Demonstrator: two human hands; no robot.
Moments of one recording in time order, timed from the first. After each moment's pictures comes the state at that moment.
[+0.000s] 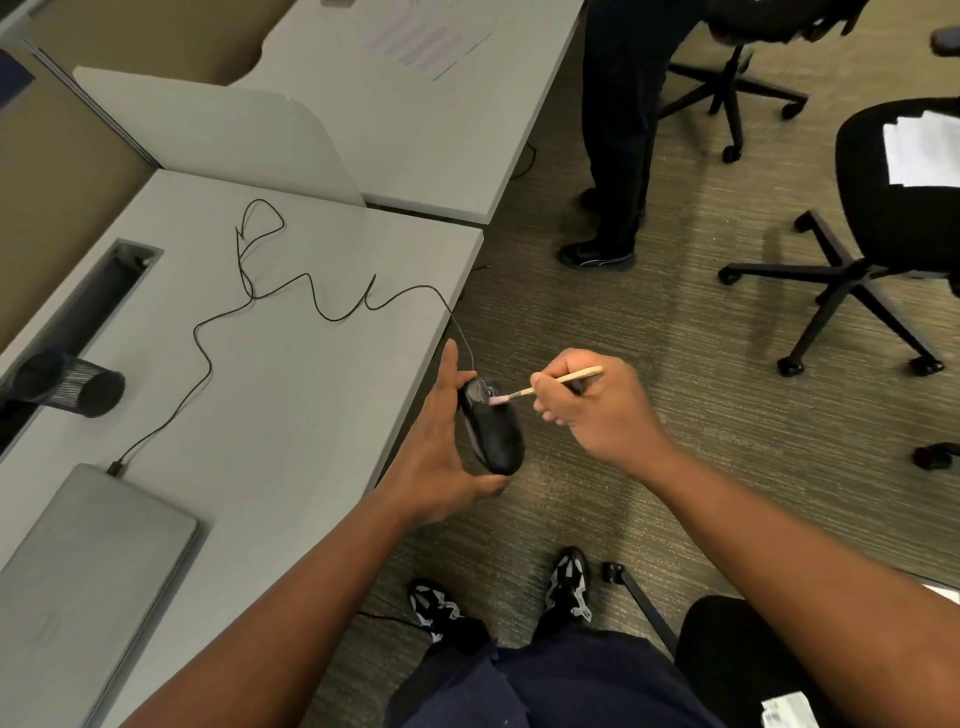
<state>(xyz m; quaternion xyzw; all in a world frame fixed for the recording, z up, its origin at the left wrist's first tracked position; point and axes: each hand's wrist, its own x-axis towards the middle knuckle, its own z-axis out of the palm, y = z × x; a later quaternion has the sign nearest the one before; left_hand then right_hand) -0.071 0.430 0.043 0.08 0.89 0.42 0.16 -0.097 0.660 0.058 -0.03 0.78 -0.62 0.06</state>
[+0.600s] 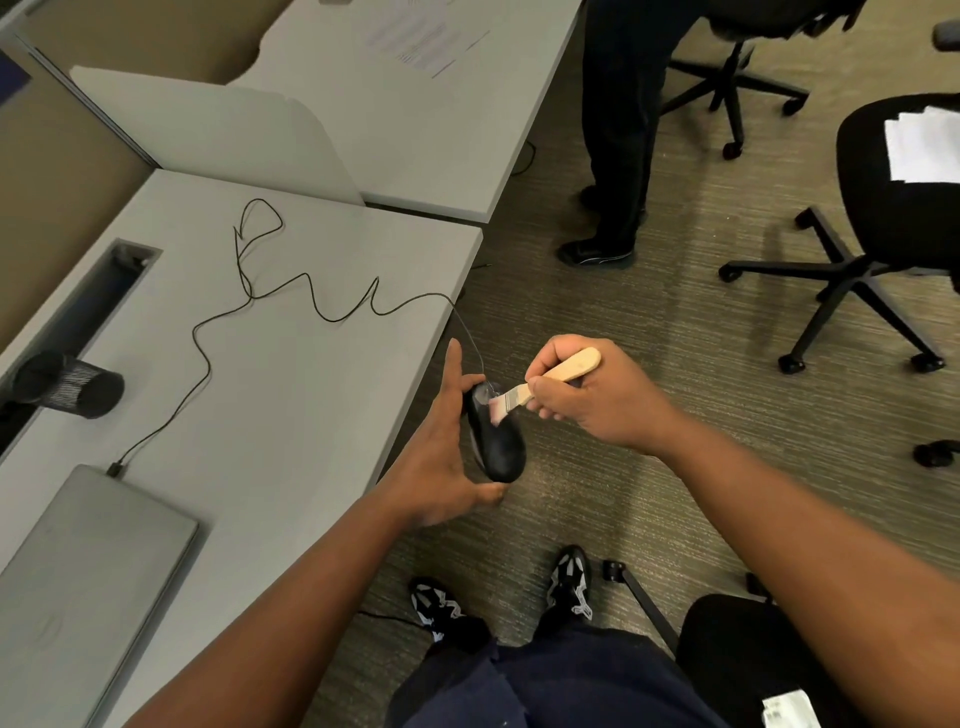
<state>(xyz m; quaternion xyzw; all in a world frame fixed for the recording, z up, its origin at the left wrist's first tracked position) -0.073 0.426 0.046 0.11 0.88 0.41 0.20 -0.115 0.672 0.076 -0.10 0.76 -0.62 0.16</state>
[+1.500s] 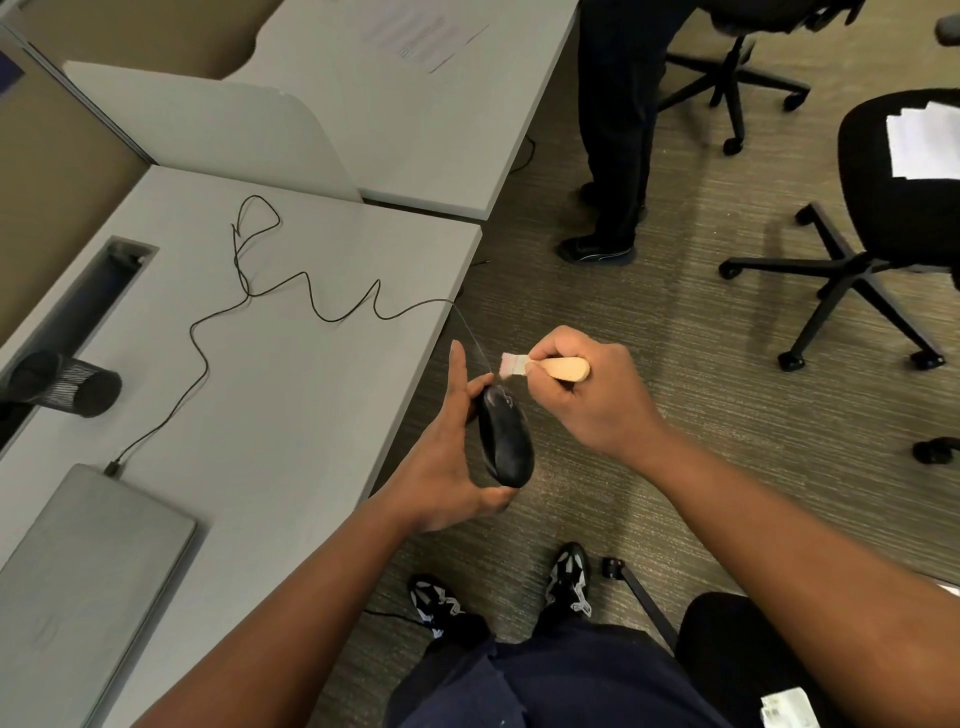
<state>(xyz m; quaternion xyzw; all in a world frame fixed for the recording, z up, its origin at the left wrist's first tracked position) -0.068 0.433 0.049 0.10 0.87 0.42 0.22 -0.111 0.660 0.065 -0.11 0.83 -0.54 -0.01</state>
